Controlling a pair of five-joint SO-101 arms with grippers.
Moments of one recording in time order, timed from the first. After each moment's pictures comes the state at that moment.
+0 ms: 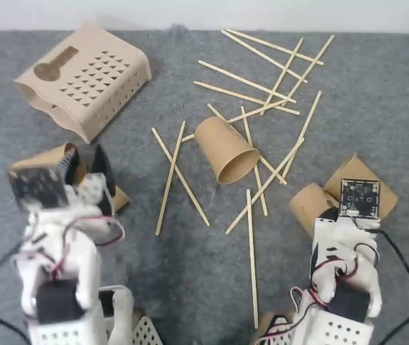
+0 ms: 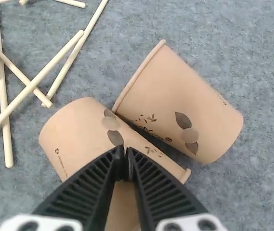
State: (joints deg) left arm -13.5 -83.4 60.0 57.5 8.4; right arm 13.2 -103.6 87.0 65.1 11.6
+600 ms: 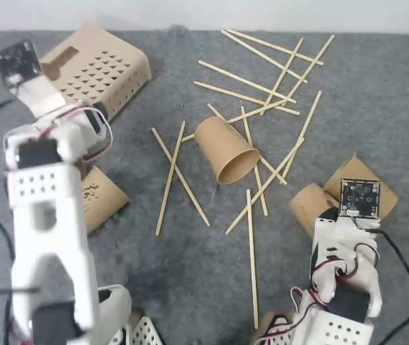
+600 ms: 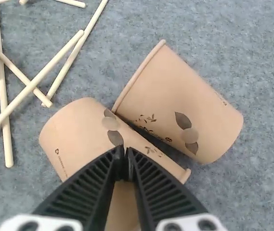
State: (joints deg) left arm -17.2 -19.7 21.8 61.1 20.3; right arm 13.2 -103.6 87.0 65.1 11.6
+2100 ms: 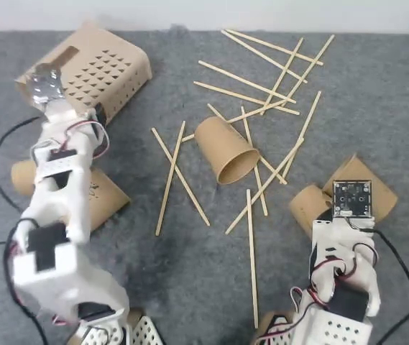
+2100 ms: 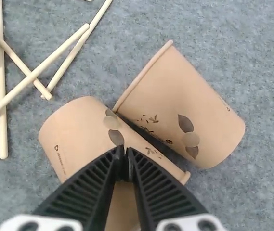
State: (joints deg) left arm -21.4 13.8 34.5 2.4 9.2; right arm 13.1 -104.3 88.6 64.9 15.9
